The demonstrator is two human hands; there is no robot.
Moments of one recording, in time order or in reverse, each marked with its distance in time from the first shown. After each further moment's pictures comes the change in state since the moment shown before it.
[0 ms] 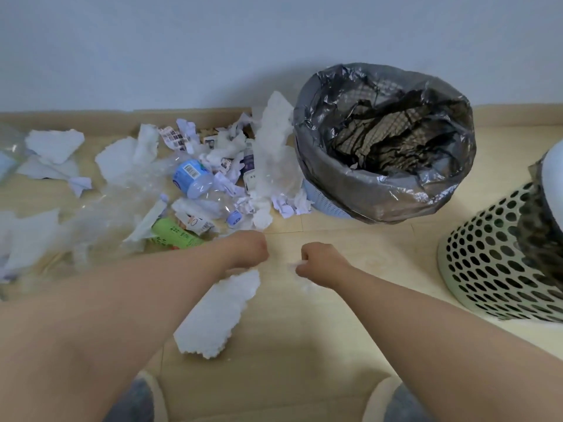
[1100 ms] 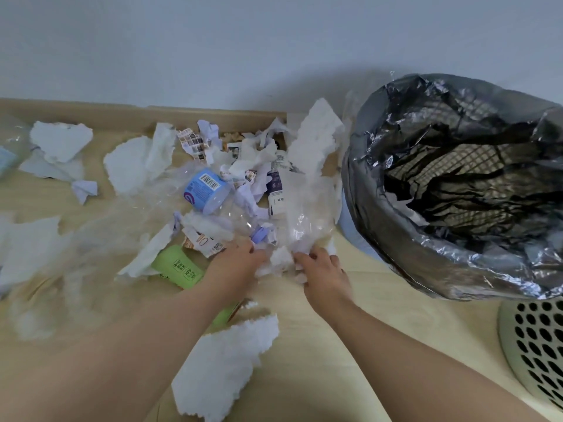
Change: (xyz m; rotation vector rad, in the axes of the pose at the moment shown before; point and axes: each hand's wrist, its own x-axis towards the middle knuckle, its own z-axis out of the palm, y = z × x) left_hand 0.069 -0.082 -0.001 0.320 0.322 0.064; right_hand 0.084 -0.033 0.019 -0.185 0.163 -0.136
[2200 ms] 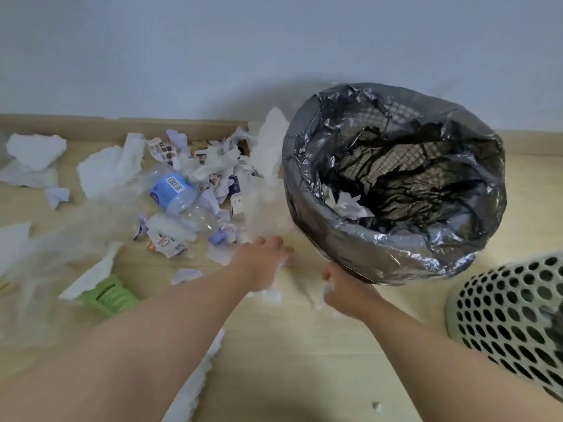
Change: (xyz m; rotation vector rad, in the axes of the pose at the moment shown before) left_hand 0.029 0.099 -0.012 0.181 0.019 0.199; right_hand -0.048 0.098 -0.055 0.229 -0.207 0.160
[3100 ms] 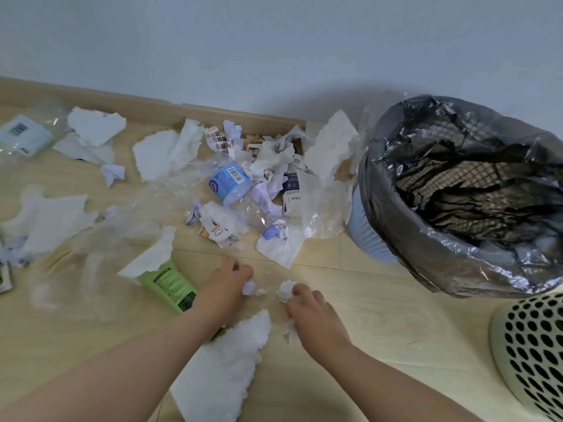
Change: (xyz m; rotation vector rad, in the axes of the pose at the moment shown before) left_hand -0.099 -0.086 0.078 -0.495 0.047 -0.377; right_hand -0.009 -0.086 0.111 -0.496 0.053 -0.386
